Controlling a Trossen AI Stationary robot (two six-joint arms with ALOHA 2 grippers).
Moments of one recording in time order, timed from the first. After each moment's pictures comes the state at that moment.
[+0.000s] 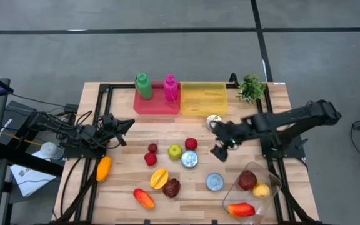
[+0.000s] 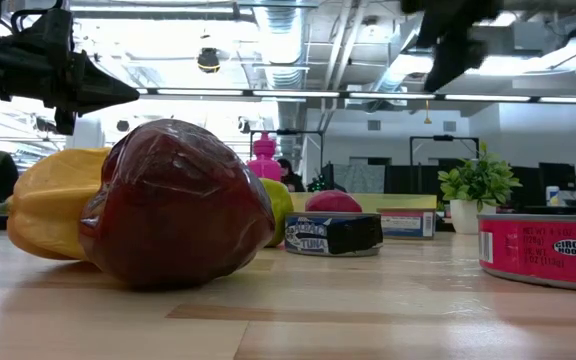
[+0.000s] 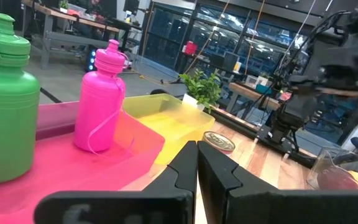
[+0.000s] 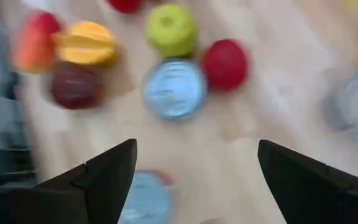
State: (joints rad) left arm -0.31 0.17 0.01 0.18 -0.87 -0.32; right arm 0.20 1.32 1.13 -0.82 0.11 0.66
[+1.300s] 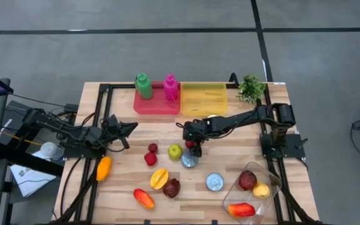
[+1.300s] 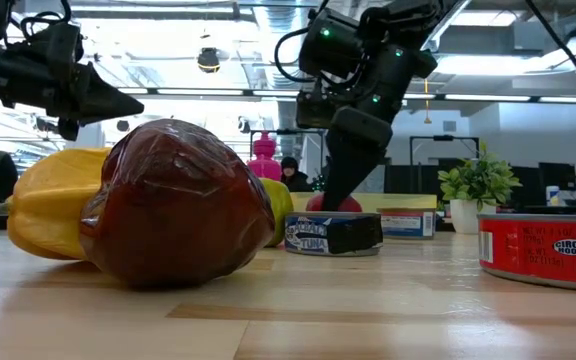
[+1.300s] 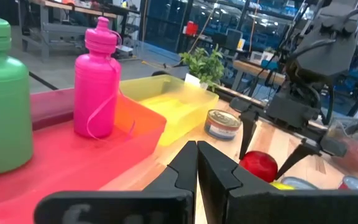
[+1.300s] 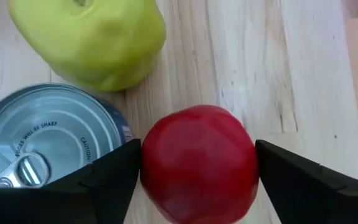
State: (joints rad) left arm -0.31 0.34 0.01 0.24 -0.85 -0.32; right arm 0.00 1.87 1.18 -0.43 0.02 0.08
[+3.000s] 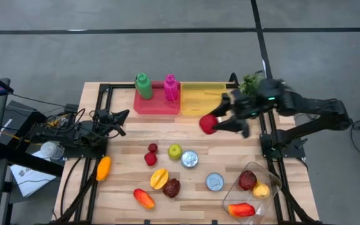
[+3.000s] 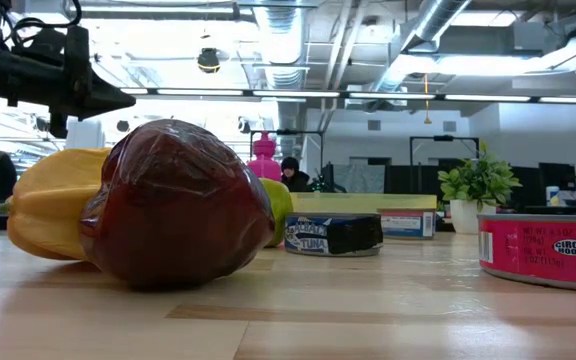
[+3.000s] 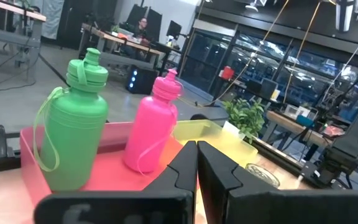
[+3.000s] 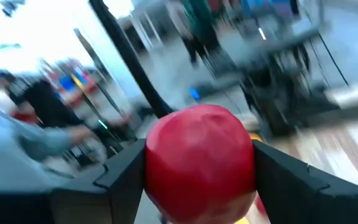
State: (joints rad) left arm -0.09 0.00 0.01 0.06 -0.85 -0.32; right arm 0.00 1.08 1.27 -0.24 -0.32 0.43
